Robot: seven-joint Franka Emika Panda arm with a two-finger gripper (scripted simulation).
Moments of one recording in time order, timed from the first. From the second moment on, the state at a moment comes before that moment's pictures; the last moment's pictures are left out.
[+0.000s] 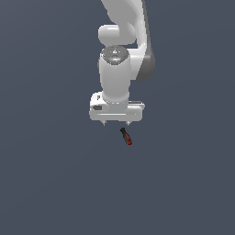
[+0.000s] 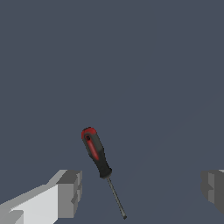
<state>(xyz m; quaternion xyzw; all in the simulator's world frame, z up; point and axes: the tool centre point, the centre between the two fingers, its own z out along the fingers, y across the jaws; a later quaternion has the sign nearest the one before) 0.004 -0.006 0.190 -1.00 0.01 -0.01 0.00</state>
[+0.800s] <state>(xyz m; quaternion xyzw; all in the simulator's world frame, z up) 0.002 -0.042 0.187 -1.00 0.03 -0.01 -0.01</state>
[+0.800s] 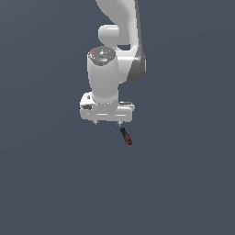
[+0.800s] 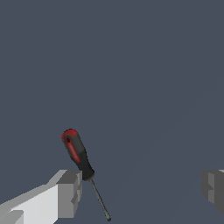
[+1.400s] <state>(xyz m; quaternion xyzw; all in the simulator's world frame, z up) -0.019 -0.020 0.144 -1.00 -0.04 -0.01 -0.01</state>
